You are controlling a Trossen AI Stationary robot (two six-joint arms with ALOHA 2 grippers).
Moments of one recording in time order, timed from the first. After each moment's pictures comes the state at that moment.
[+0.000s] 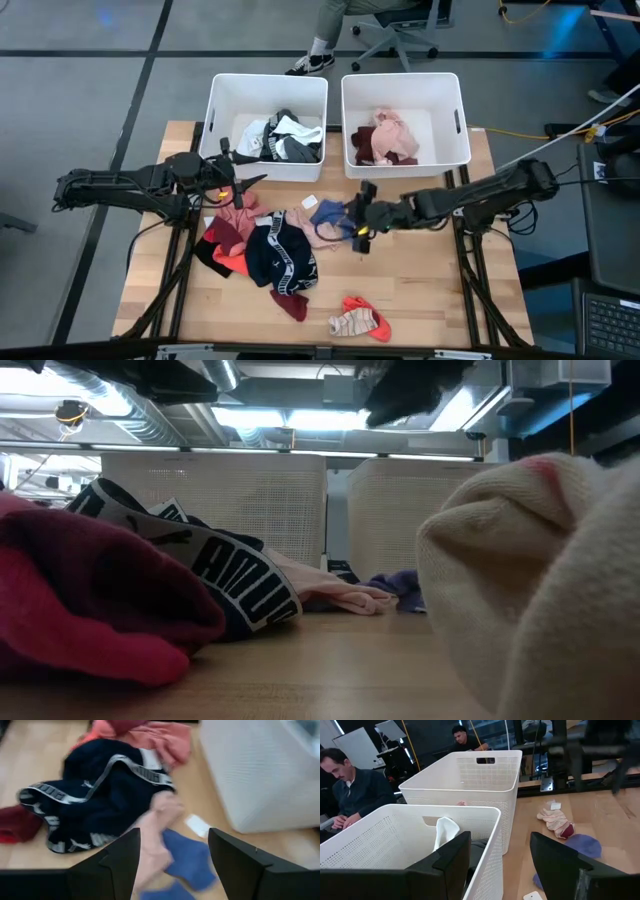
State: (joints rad) left arm 0.06 0.63 0.58 -0.09 -0.33 0.23; right arm 0.24 1.46 1.14 -0.37 0.36 0.15
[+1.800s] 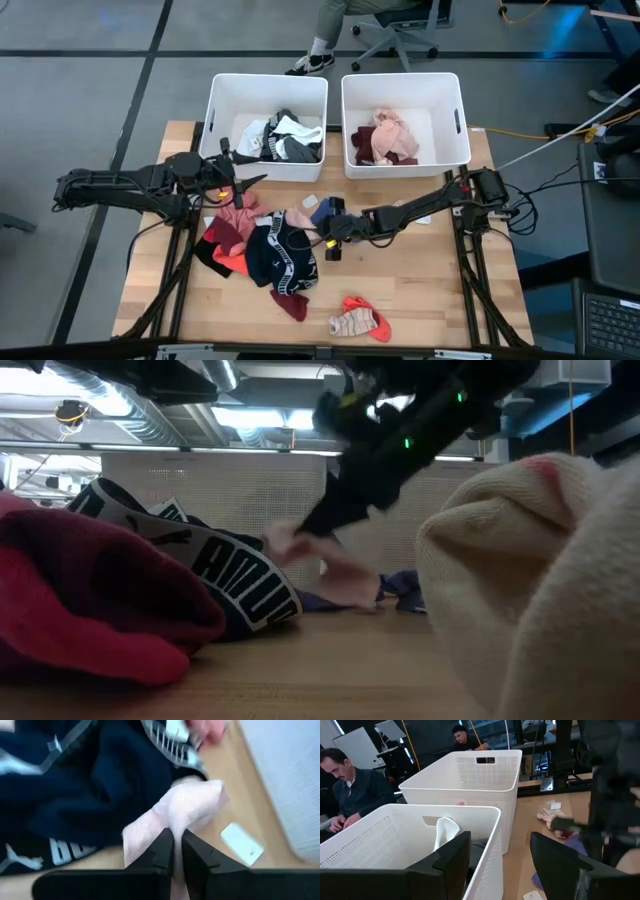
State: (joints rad) left arm 0.06 0.63 0.58 -0.10 -0.33 0.24; right arm 0.19 1.88 1.09 0.10 0.30 -0.01
